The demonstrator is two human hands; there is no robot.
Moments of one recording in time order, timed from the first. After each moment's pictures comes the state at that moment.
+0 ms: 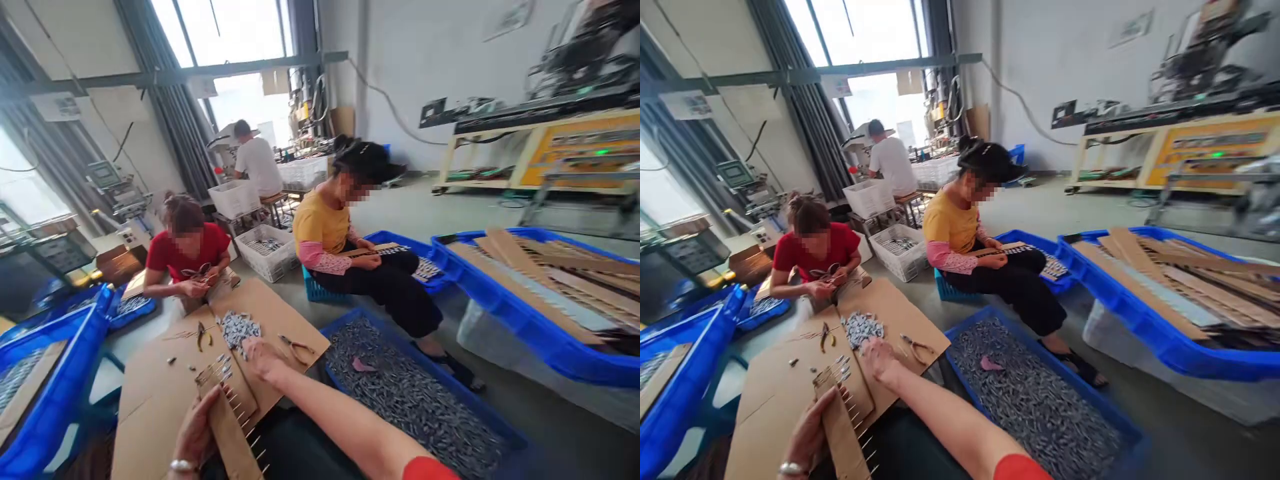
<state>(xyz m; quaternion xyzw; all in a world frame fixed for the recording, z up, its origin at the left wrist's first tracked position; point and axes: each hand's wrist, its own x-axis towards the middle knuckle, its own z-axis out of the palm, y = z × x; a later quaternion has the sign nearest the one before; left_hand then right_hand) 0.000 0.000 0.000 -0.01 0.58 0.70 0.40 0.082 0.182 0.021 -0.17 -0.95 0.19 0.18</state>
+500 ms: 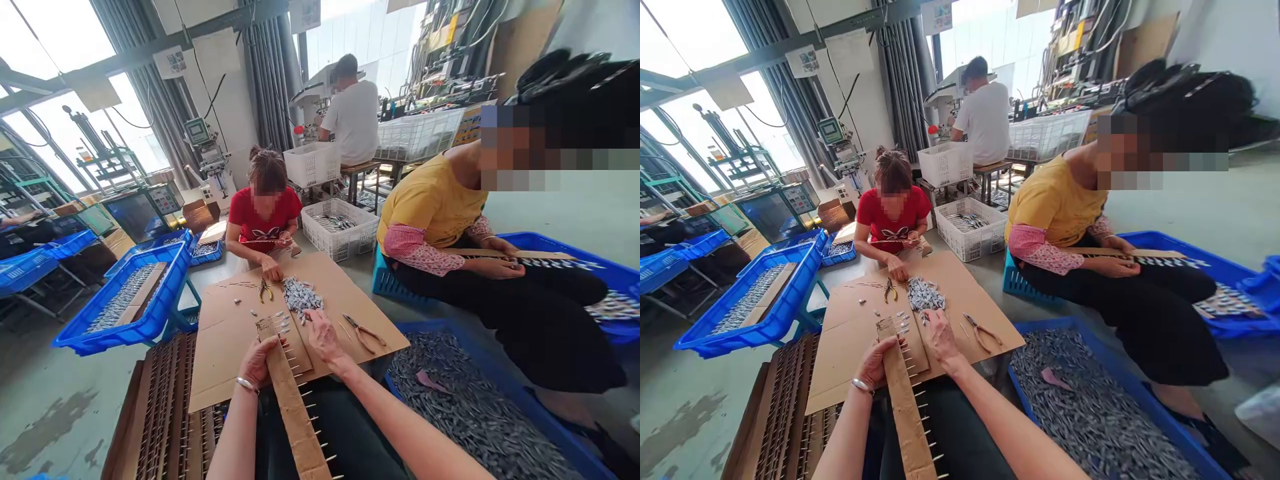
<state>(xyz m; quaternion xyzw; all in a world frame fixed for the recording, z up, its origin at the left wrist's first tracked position) 0.016 -0.020 -0.004 0.00 0.51 0.77 0.39 0.096 0.164 -0.023 -0.18 -0.82 0.45 0.31</state>
